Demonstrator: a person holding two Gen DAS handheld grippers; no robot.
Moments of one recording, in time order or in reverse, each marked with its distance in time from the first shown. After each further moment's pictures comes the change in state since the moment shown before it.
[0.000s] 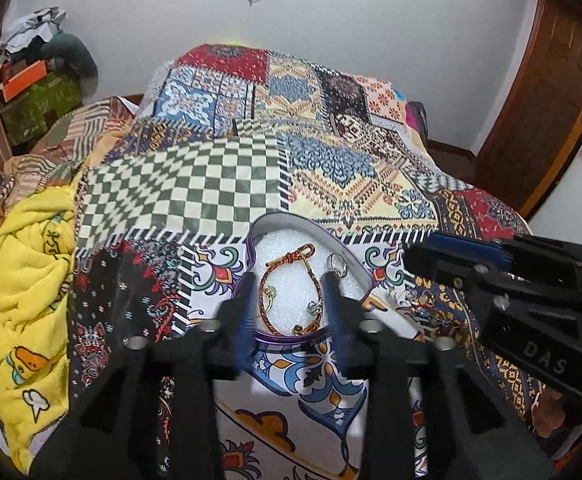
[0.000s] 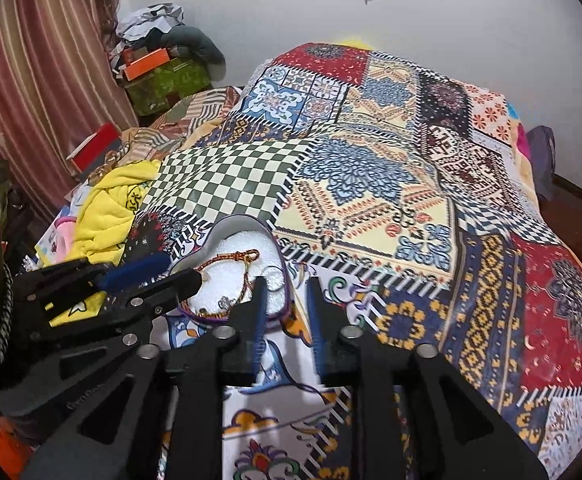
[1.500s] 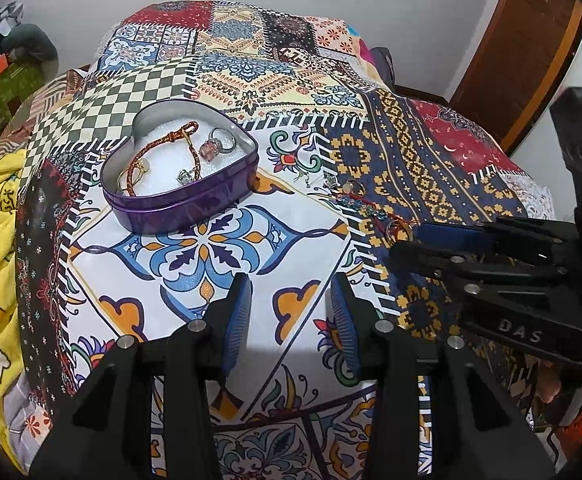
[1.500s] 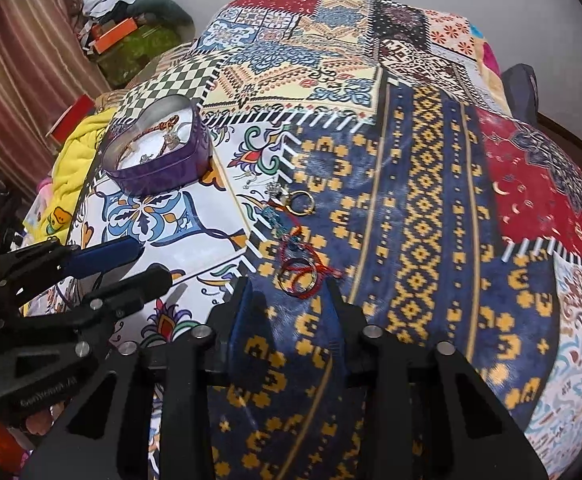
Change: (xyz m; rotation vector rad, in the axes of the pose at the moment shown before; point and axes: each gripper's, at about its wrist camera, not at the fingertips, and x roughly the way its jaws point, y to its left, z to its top) left arm 0.021 -0.065 -0.068 0.088 0.174 -0.086; right arm 0.003 -0.051 -0.086 0.071 0.178 -0.024
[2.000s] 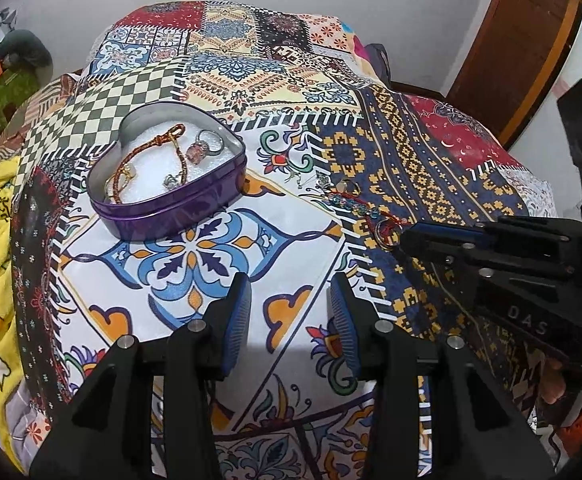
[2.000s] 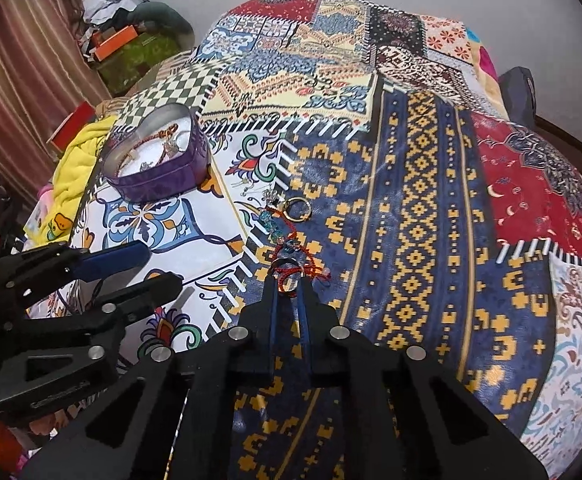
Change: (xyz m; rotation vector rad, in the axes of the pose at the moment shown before) left arm 0.006 -0.006 0.004 0.017 0.007 -0.012; right arm -0.014 -0.006 -0.003 0.018 -0.042 0.006
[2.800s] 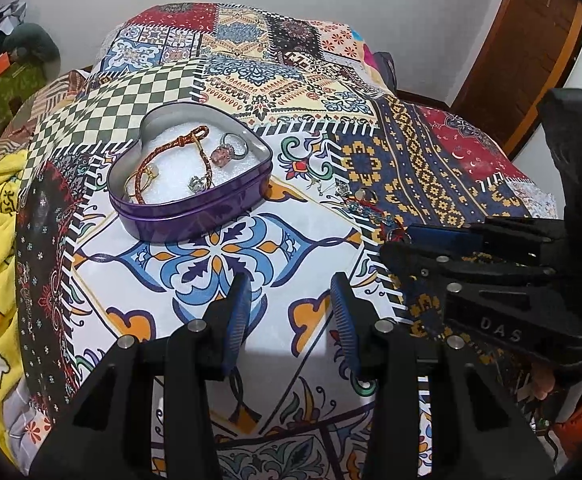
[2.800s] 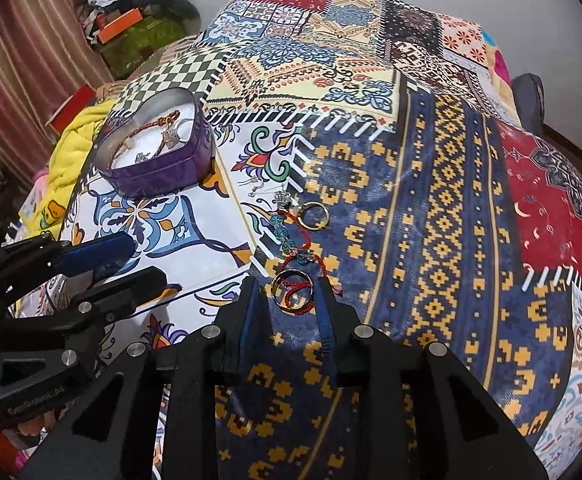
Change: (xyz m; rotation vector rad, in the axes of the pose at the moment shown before) left arm -0.003 0.013 -0.001 -0.019 -0.027 0.017; right arm 0.024 0.013 0.010 -0.059 0.051 -0.012
